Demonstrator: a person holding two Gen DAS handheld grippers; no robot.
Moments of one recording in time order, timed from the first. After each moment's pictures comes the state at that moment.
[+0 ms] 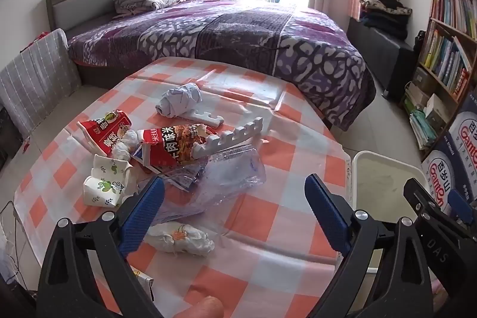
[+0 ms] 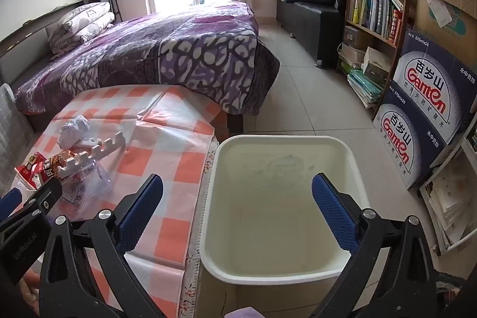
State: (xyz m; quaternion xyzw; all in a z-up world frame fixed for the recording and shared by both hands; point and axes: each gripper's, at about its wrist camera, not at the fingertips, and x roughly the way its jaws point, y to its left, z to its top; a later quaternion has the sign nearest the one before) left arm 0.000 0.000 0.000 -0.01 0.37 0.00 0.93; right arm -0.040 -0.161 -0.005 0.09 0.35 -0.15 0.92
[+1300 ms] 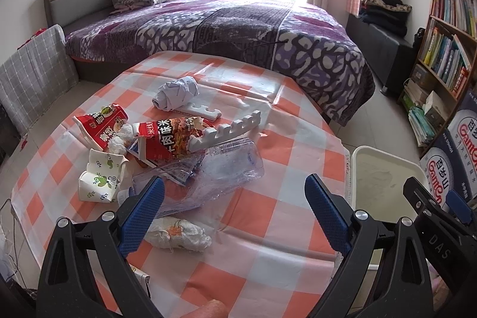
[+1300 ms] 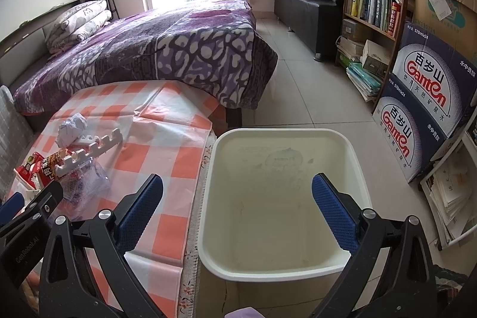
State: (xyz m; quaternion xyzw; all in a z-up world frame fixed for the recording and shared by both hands) left arm 0.001 0.000 -0.005 -0.01 0.38 0.00 0.92; right arm -0.039 -0.164 -0.011 0.09 0.36 -0.14 0.92
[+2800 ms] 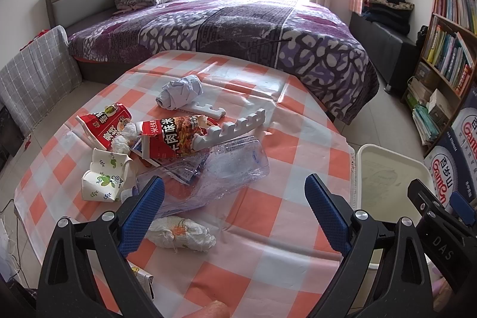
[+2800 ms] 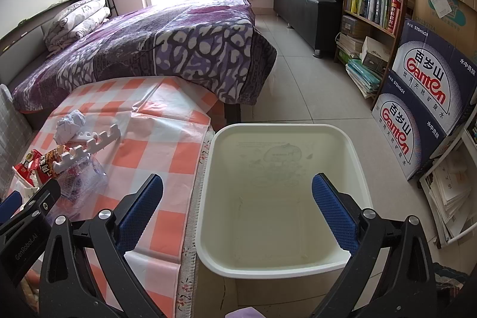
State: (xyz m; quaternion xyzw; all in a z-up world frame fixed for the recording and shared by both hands) left arm 0.000 0.009 -0.010 -0.01 0.38 0.00 0.92; right arm -0.039 -0.163 -0.015 0.09 0.36 -0.15 0.92
